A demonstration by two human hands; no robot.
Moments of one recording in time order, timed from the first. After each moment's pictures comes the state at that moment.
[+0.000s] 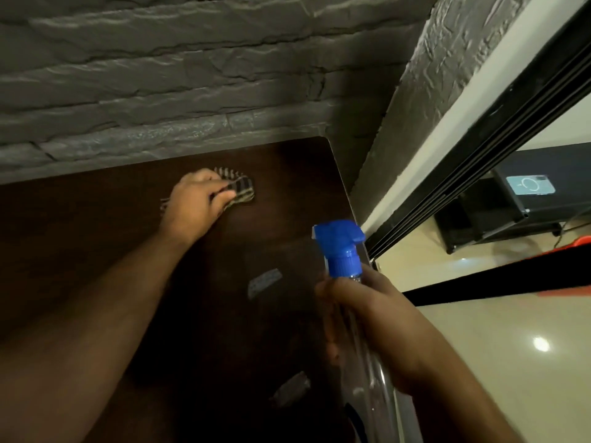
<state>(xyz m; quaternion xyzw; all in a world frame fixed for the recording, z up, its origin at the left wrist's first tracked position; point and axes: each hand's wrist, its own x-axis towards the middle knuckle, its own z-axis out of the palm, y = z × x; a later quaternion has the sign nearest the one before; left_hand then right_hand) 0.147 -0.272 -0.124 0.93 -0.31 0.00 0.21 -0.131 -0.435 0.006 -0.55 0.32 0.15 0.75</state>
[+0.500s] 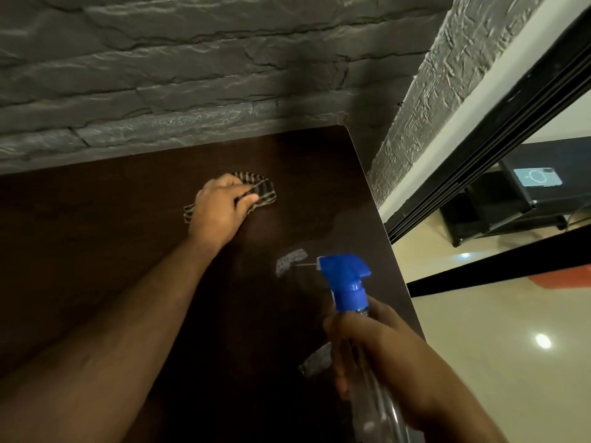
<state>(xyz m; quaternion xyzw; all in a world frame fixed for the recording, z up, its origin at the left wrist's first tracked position) 0.109 -0.252 -0.127 0.92 -0.31 0.02 0.23 -0.166 -0.378 0.002 -0.55 0.32 0.19 0.75</state>
